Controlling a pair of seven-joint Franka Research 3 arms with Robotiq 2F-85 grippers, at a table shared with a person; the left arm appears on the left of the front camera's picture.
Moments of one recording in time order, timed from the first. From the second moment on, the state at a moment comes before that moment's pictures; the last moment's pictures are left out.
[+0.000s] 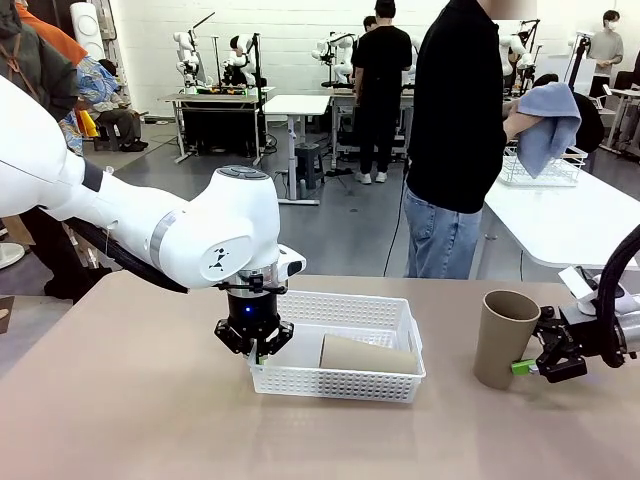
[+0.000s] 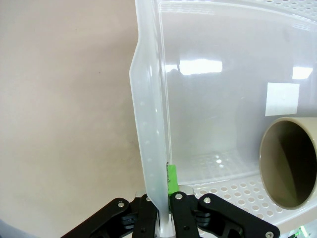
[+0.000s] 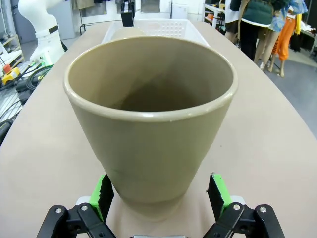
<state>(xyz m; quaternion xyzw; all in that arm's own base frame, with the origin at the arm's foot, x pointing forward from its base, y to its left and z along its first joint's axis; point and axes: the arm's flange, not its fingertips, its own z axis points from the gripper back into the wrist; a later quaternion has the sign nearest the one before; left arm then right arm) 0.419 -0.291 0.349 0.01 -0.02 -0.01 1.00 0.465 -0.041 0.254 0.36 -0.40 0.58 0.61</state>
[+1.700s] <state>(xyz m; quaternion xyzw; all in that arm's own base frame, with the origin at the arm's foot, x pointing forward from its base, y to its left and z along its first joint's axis) 0.419 -0.291 0.349 0.01 -0.02 -0.01 1.00 0.422 0.007 0.344 0.38 -0.41 0.57 0.61</state>
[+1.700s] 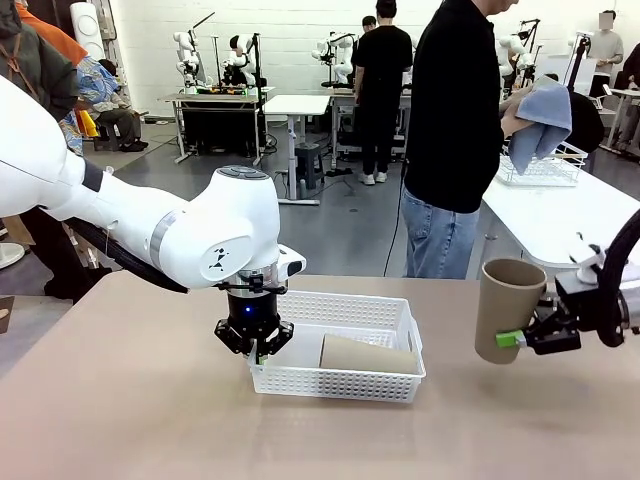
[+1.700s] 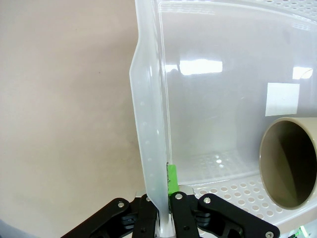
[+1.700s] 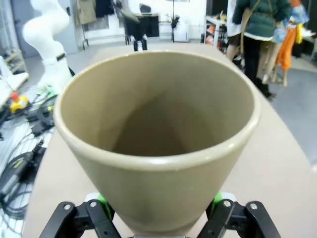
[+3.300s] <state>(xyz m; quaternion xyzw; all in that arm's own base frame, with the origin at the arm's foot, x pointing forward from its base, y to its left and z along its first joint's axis) 0.419 -0.292 0.349 0.01 -0.02 -0.01 1.00 0.401 0.146 0.470 0.22 -0.26 0.71 0.62</state>
